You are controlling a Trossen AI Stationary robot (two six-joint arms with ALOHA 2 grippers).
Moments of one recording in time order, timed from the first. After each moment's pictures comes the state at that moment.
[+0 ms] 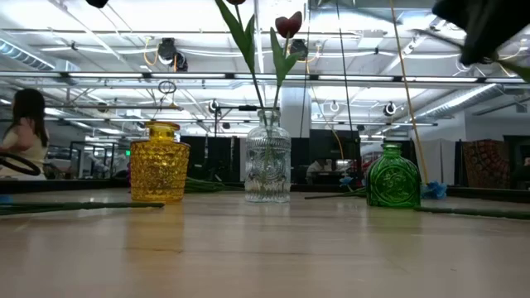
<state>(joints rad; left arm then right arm) -0.74 1.17 0.78 -0.02 -0.63 -0.43 0.71 1.53 1.18 -0.92 0.47 0.72</state>
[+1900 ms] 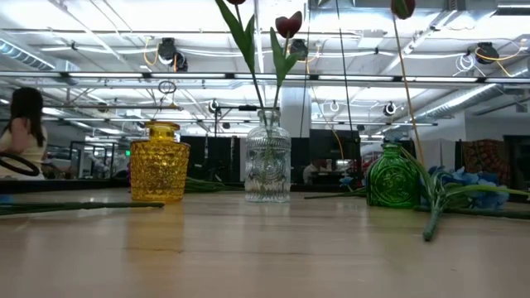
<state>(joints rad) -0.67 1.24 0.99 0.23 -0.63 0.01 0.68 1.51 1.23 -0.37 1.29 -0.89</state>
